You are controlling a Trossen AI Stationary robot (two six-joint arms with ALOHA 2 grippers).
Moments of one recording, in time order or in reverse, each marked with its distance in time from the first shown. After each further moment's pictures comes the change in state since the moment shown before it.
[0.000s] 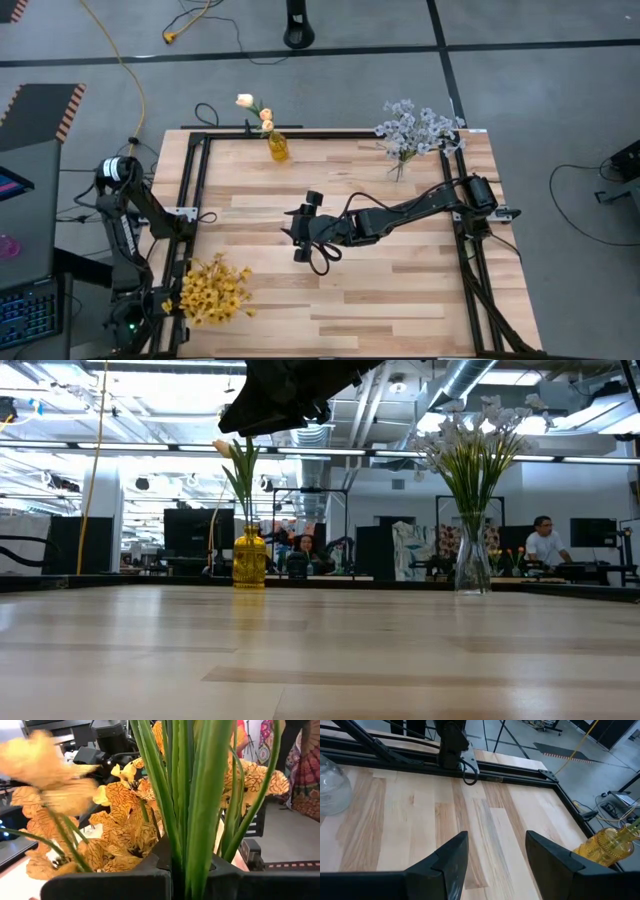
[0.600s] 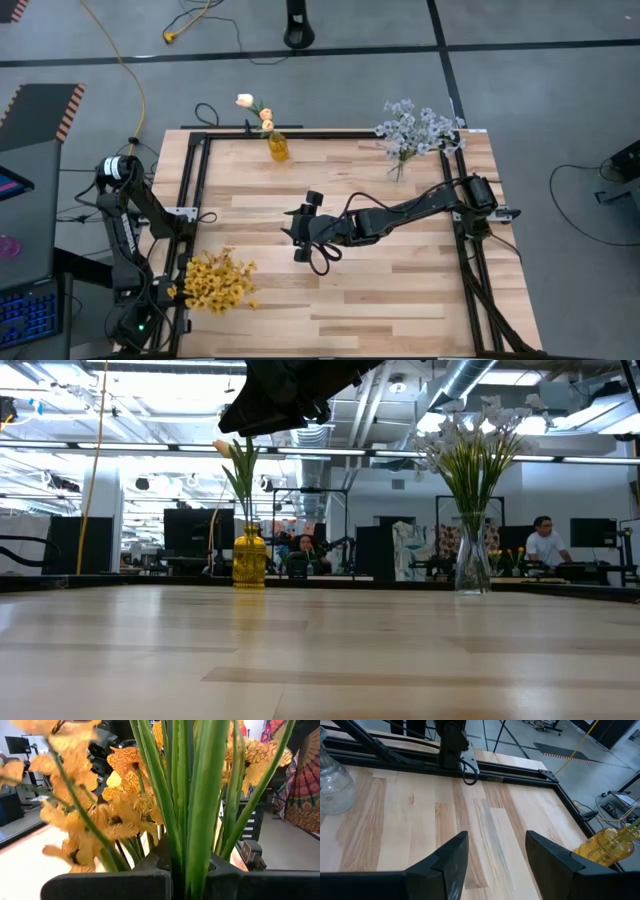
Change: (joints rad) left arm 0.000 -0.004 -0.003 -0.392 0.002 -0.472; right arm 0.000 0.000 0.000 0.000 0.000 0.000
